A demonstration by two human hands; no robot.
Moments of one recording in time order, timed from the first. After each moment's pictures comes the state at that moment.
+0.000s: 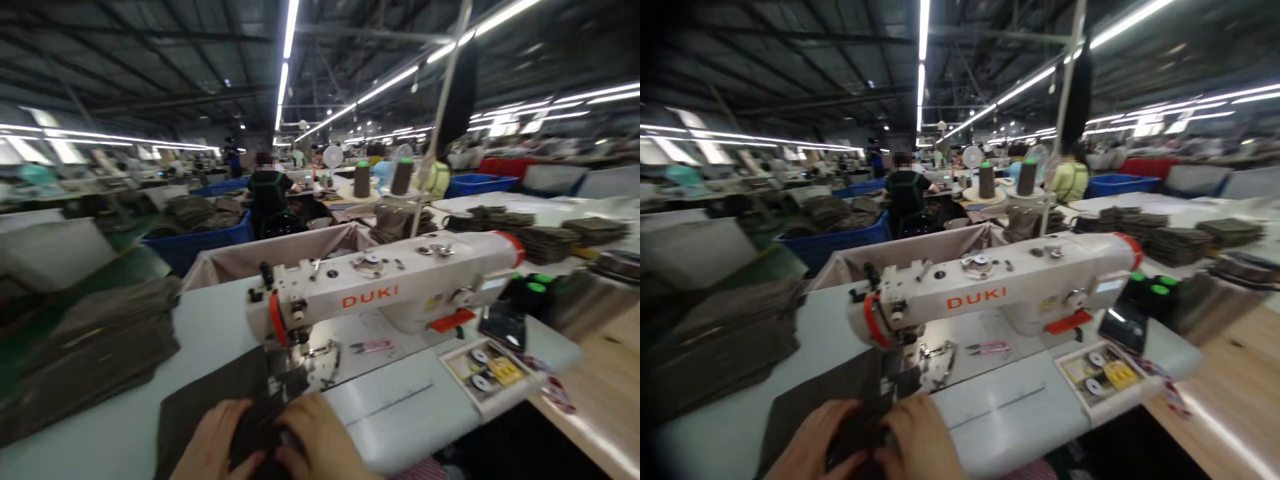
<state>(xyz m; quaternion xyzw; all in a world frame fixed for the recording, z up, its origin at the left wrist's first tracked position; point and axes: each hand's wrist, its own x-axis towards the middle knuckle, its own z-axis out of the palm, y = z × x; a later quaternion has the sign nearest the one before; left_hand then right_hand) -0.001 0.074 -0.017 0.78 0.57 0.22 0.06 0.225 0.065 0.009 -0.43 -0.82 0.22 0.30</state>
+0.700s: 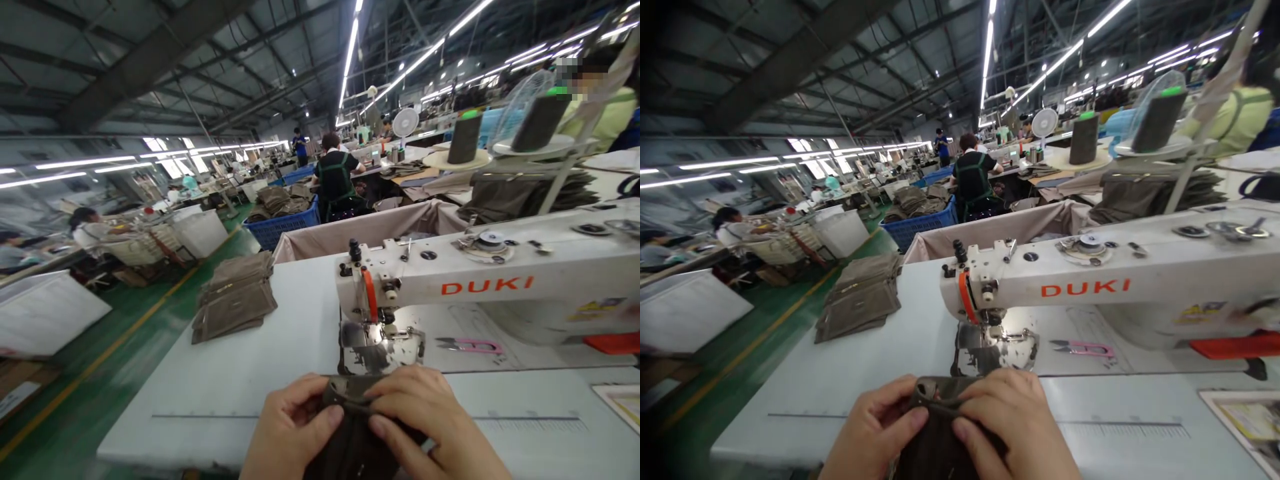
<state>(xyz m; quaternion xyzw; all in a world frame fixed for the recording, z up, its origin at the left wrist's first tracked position) 0.052 0.016 0.099 0.47 0.54 0.46 0.52 0.257 0.061 0.074 -0.30 -0.87 0.15 0.37</state>
